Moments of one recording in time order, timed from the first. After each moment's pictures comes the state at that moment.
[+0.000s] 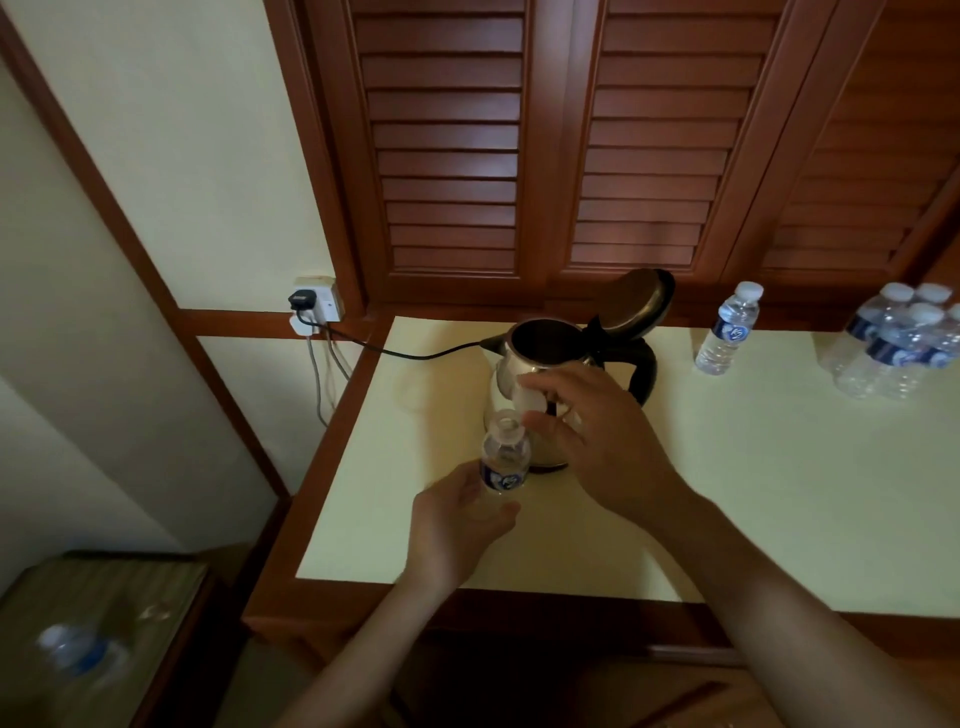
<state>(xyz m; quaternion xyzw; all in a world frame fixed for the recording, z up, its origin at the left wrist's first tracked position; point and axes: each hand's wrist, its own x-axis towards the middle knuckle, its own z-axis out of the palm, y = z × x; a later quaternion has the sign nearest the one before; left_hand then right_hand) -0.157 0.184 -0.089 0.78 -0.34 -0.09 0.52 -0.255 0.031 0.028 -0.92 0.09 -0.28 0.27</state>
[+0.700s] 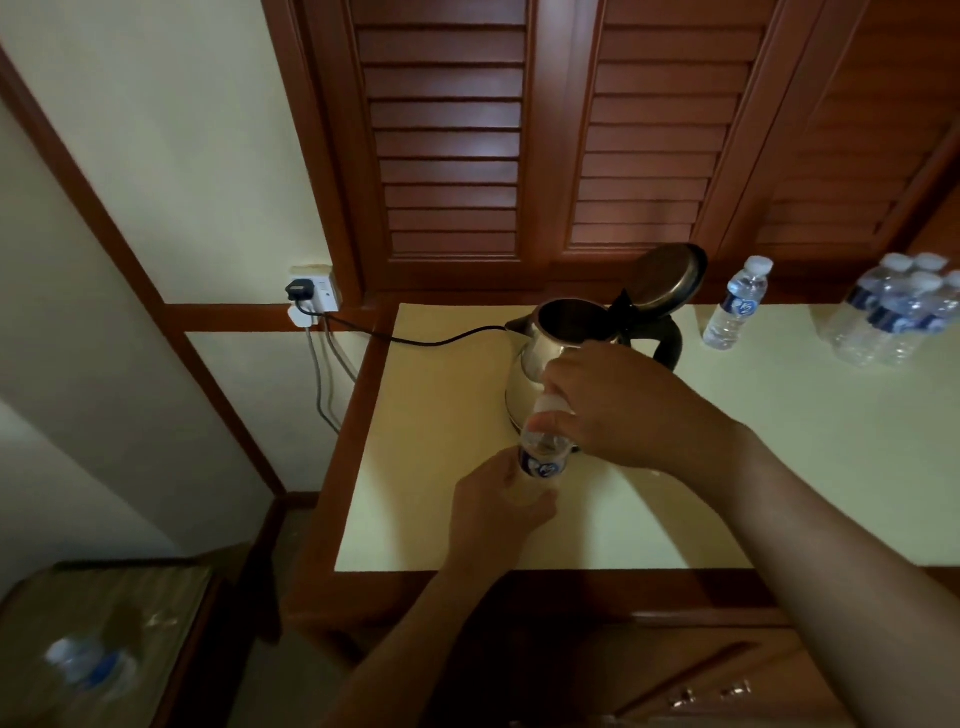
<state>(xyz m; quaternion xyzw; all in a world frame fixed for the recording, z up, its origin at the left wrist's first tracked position) -0.155 0.184 -0.085 0.78 -0.36 -0.13 0.50 -0.229 0.051 0.065 -0.99 0.13 -0.03 -0.02</state>
